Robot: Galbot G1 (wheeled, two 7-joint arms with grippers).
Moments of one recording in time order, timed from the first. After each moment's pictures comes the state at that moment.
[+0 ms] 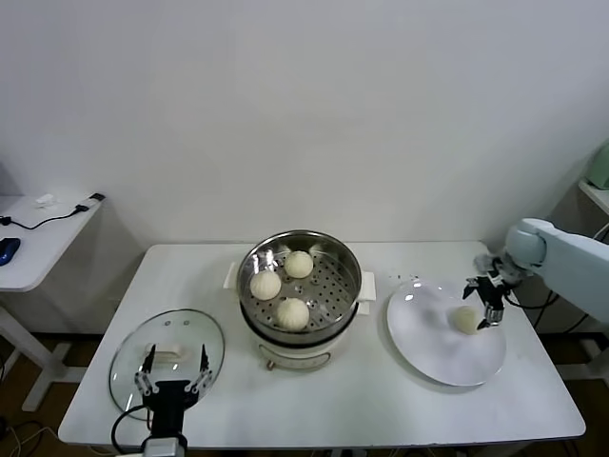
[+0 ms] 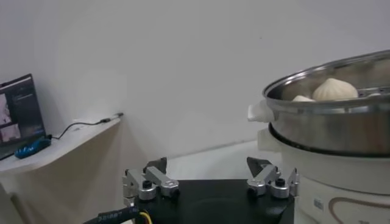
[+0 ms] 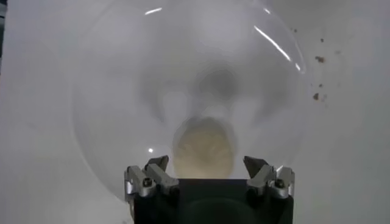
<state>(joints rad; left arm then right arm) 1.77 -1.55 -0.50 -2.14 0.24 0.09 -0.22 0.23 0.72 -1.25 0.89 0.16 0.03 -1.05</state>
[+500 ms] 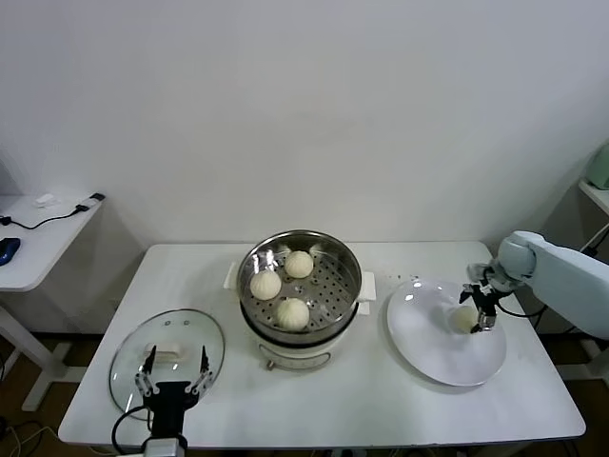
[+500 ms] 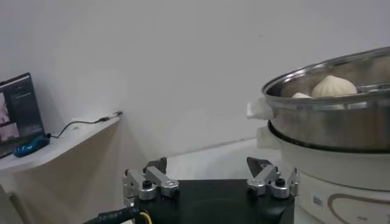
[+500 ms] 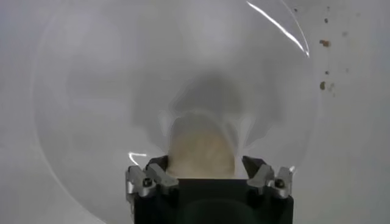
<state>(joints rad) 1.77 -1.54 -0.50 -2.14 0.24 0.09 -0.23 0.17 0.75 -1.18 0.86 0.13 0.00 -1.01</state>
